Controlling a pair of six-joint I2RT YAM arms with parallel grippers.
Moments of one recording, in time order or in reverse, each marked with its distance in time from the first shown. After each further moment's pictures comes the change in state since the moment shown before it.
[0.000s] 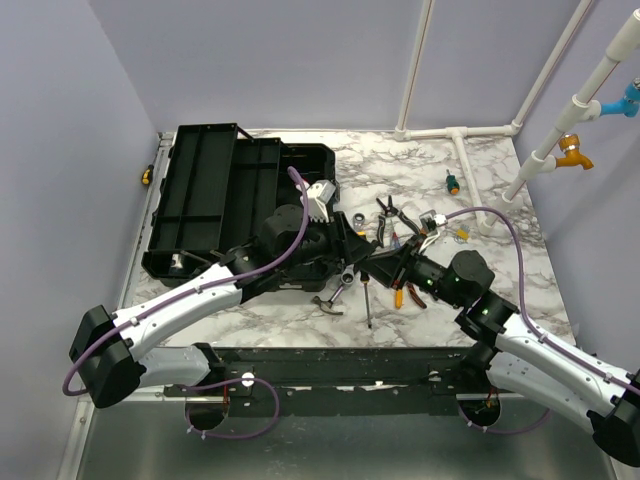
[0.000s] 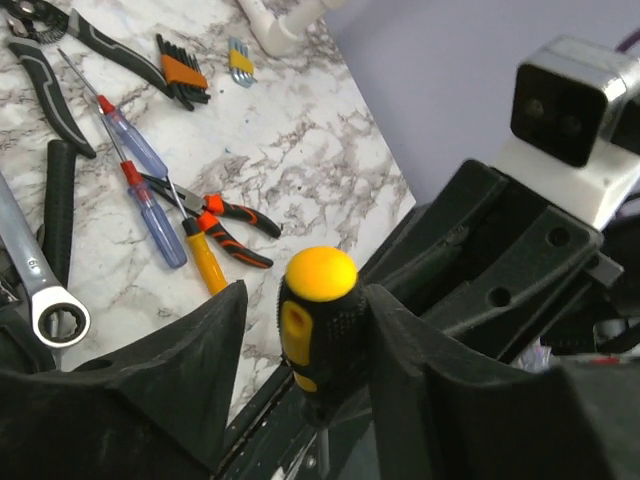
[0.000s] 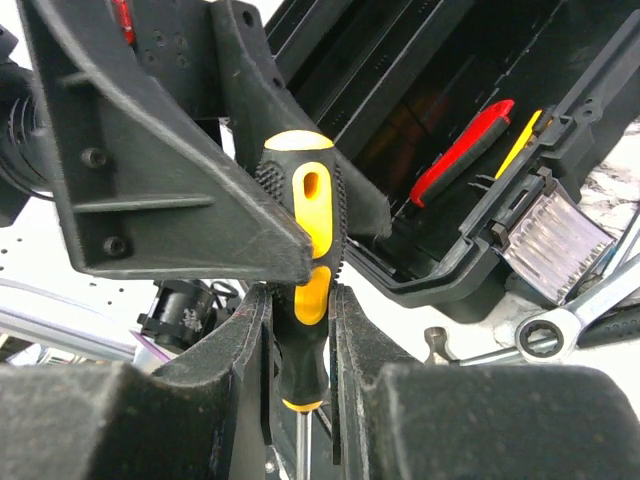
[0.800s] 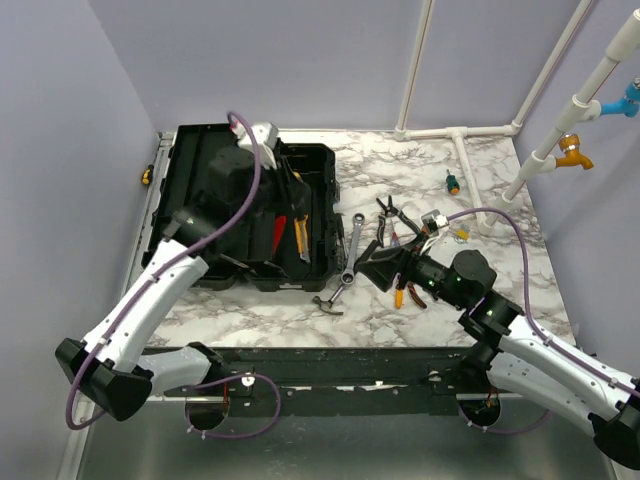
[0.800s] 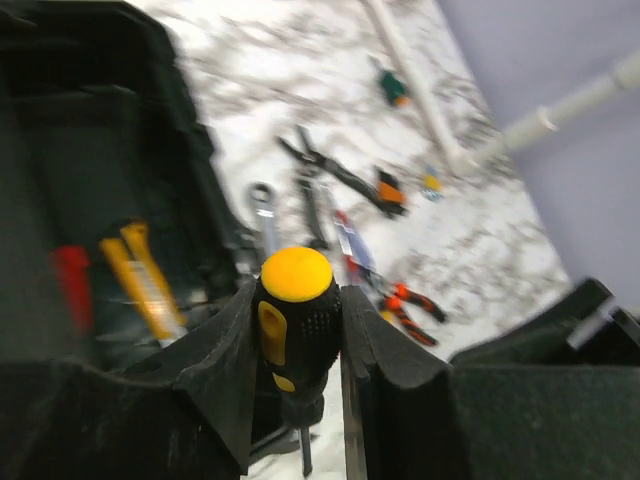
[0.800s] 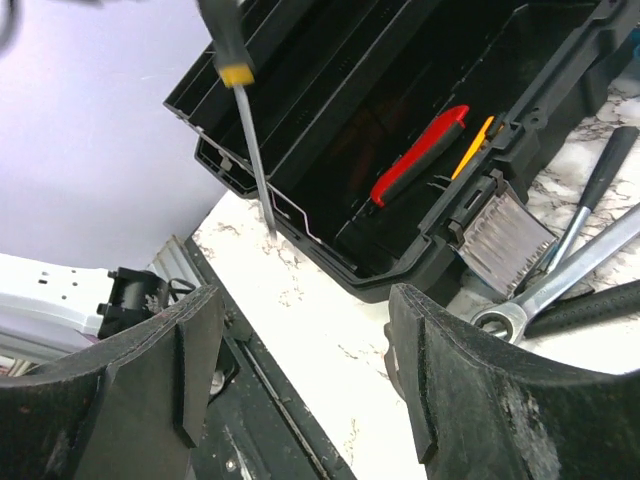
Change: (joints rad) left arm 0.286 -0.043 0.251 -0.378 -0.054 0.259; right arm 0.000 -0.023 0.012 -0.065 0.046 -0.081
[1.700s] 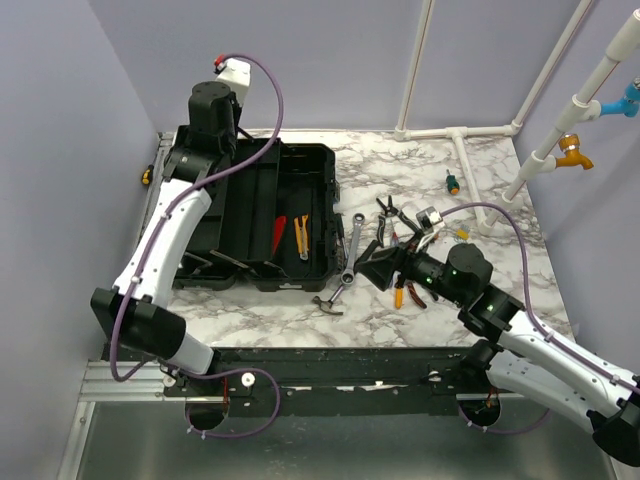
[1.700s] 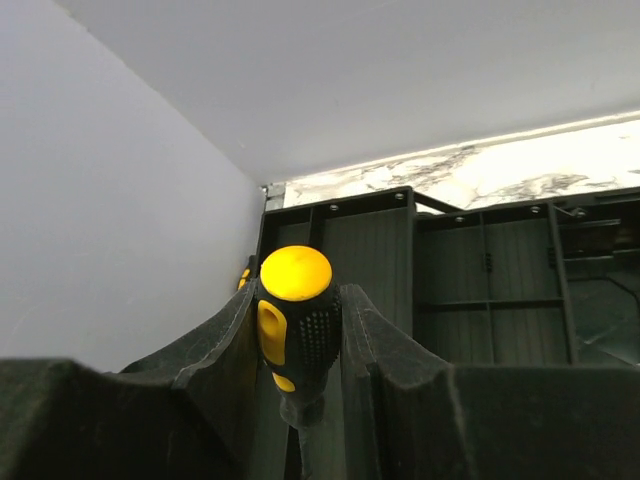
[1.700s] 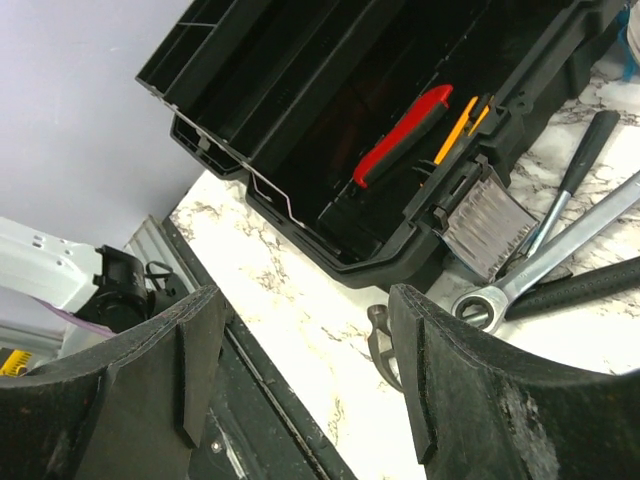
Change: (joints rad) left arm 0.299 0.312 0.465 -0.051 -0.560 0.818; right arm 0.000 0.027 0.063 -0.124 0.000 -0.057
